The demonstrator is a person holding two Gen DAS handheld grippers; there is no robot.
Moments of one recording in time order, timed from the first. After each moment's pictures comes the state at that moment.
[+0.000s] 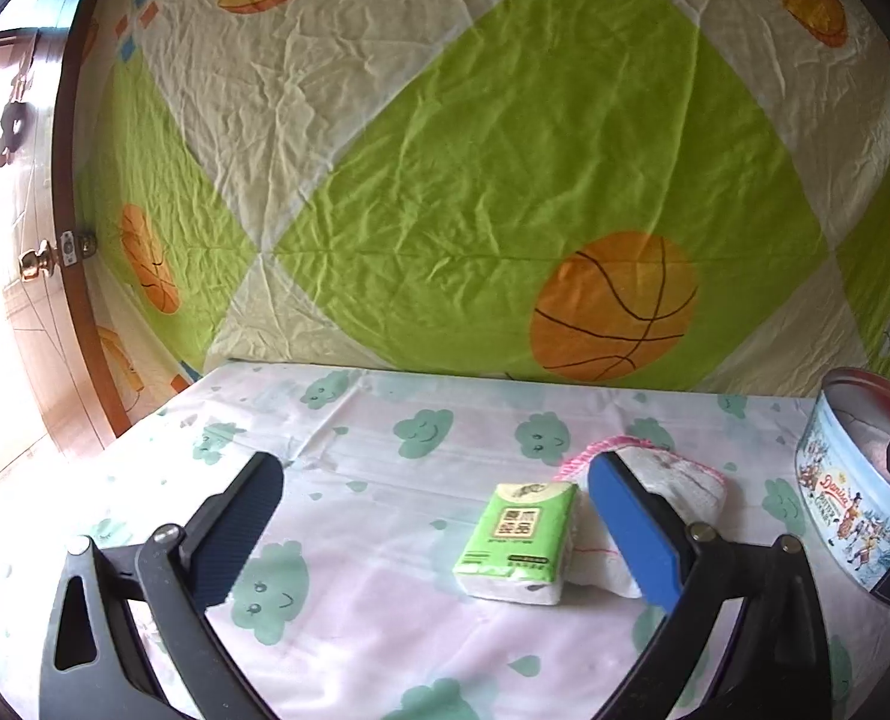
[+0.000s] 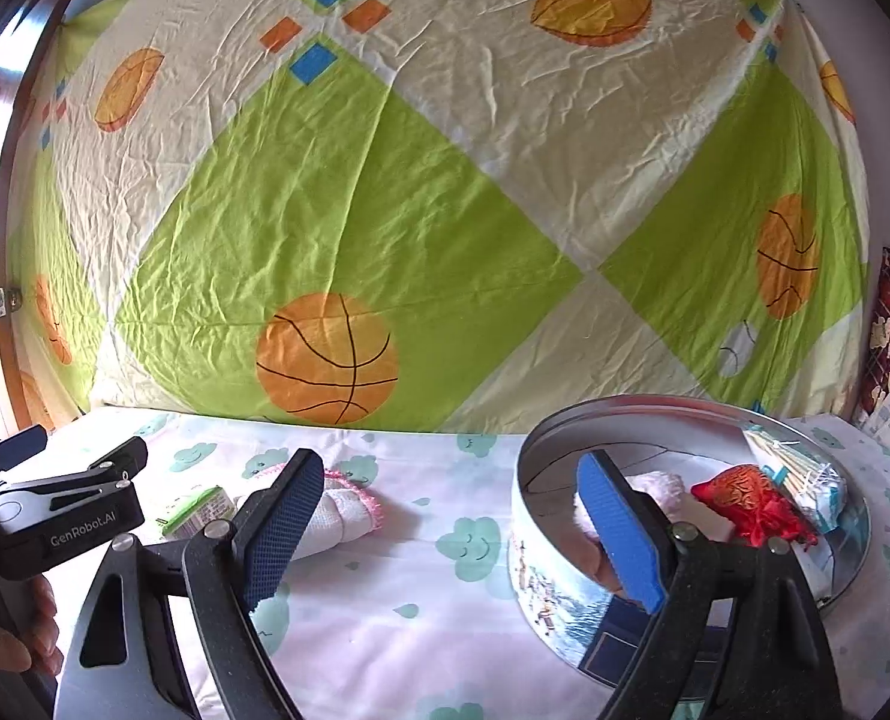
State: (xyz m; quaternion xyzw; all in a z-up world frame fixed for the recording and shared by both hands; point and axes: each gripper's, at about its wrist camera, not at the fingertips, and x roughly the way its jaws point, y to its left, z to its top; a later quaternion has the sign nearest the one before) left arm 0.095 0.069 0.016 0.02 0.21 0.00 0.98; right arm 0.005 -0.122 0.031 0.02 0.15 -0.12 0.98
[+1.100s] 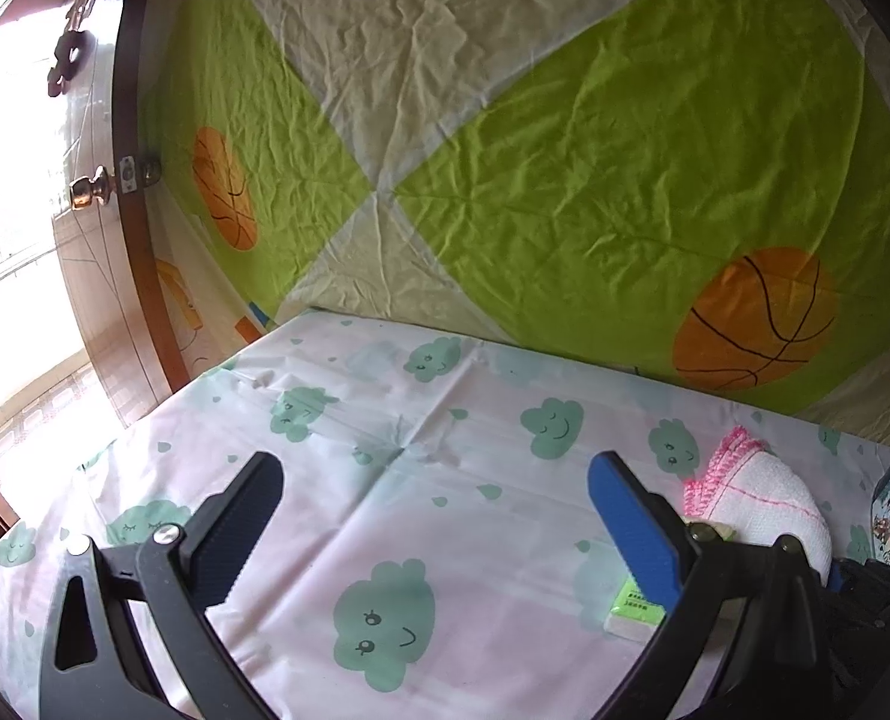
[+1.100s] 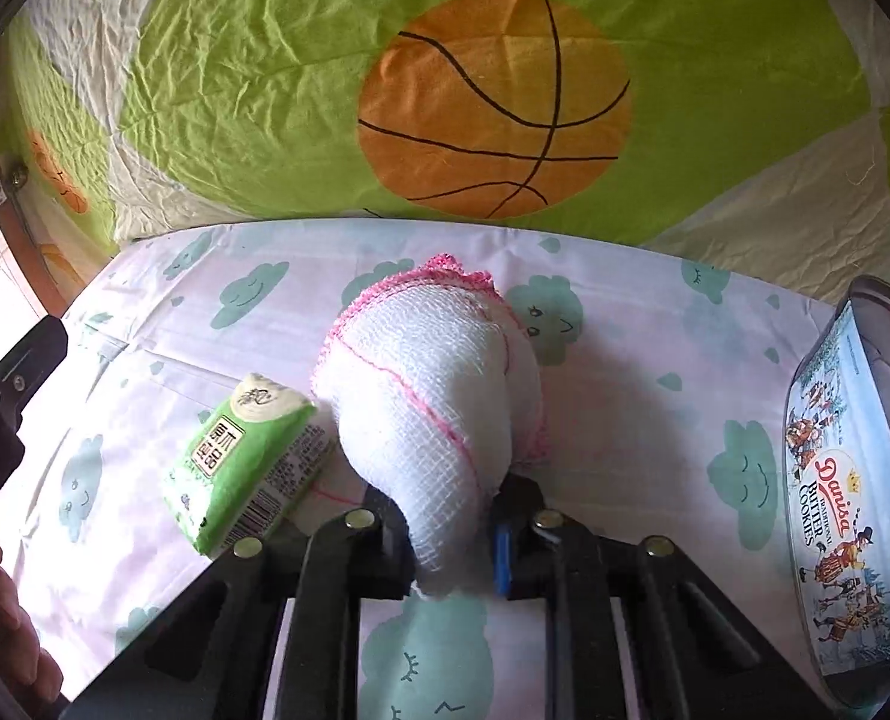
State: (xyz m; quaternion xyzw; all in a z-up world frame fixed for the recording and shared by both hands) left arm 0.134 0.131 0.011 -0.03 0.26 0.07 0.96; right arm 0.146 -0.058 -0.026 0.03 0.41 -0.01 0.91
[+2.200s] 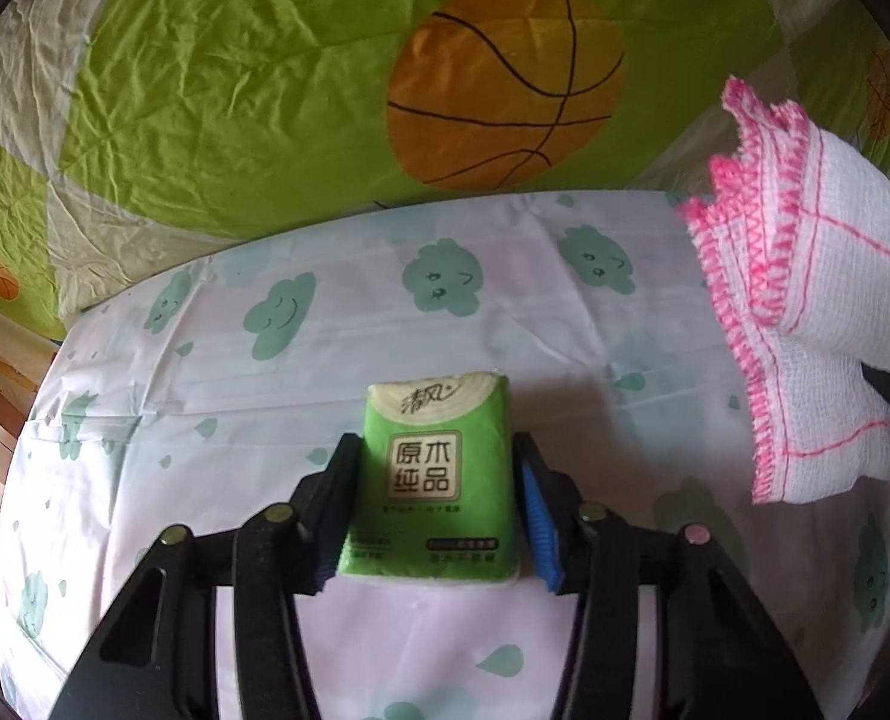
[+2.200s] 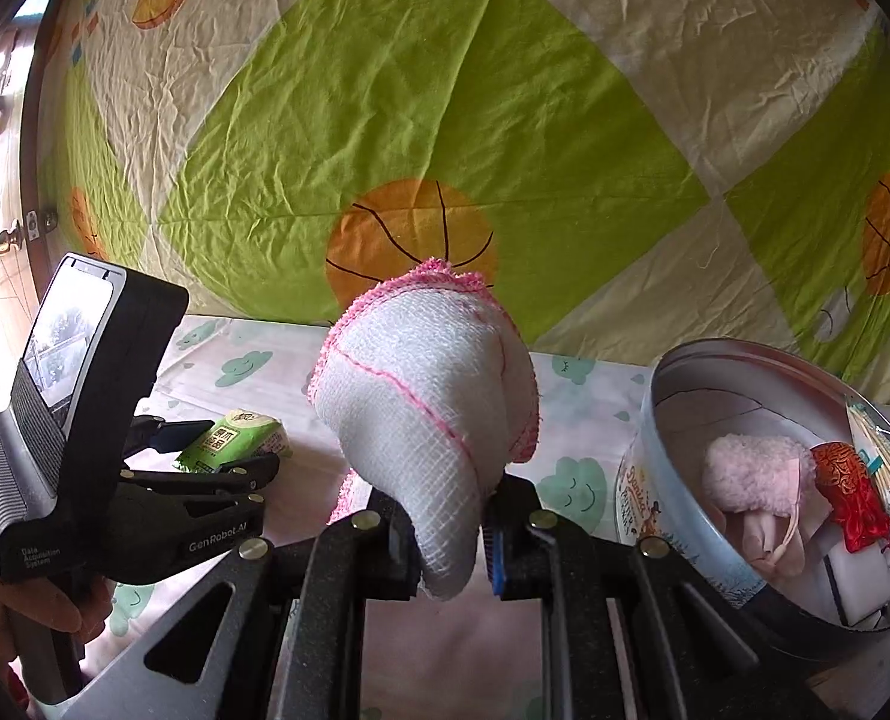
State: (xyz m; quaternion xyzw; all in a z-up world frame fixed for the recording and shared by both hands) left arm 0.160 0.030 -0.032 0.13 0.41 -0.14 0.89; right arm 0.049 -0.096 0.016 0.00 0.26 -0.04 0.96
